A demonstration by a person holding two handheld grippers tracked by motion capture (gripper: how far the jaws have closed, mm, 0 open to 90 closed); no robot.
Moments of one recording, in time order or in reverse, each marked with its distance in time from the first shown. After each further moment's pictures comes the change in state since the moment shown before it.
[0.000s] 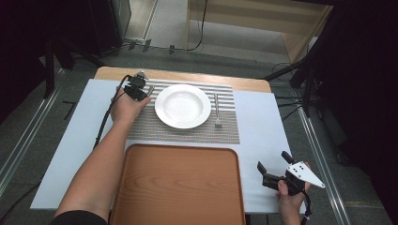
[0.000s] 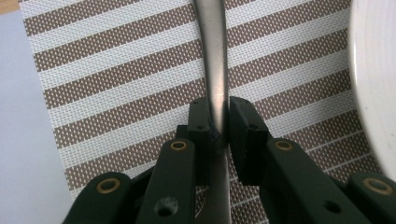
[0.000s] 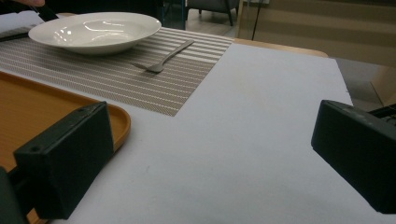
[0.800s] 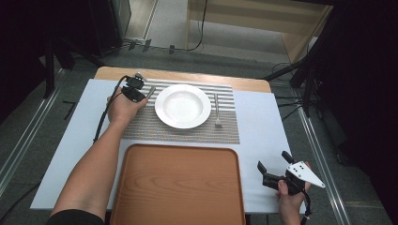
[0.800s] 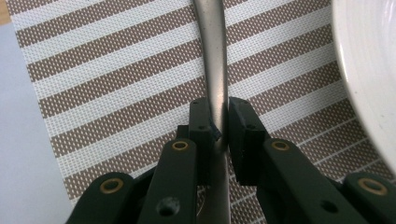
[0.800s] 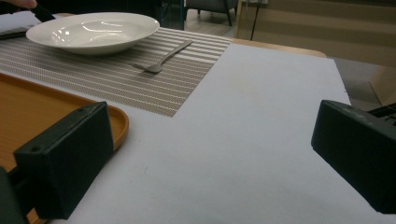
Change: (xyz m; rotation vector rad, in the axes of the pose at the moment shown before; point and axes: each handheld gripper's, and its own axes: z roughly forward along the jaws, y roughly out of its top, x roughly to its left) left arm 0.007 -0.007 -0.004 -0.047 -0.048 0.046; right arm 0.000 0.000 0.000 0.001 -0.005 0.000
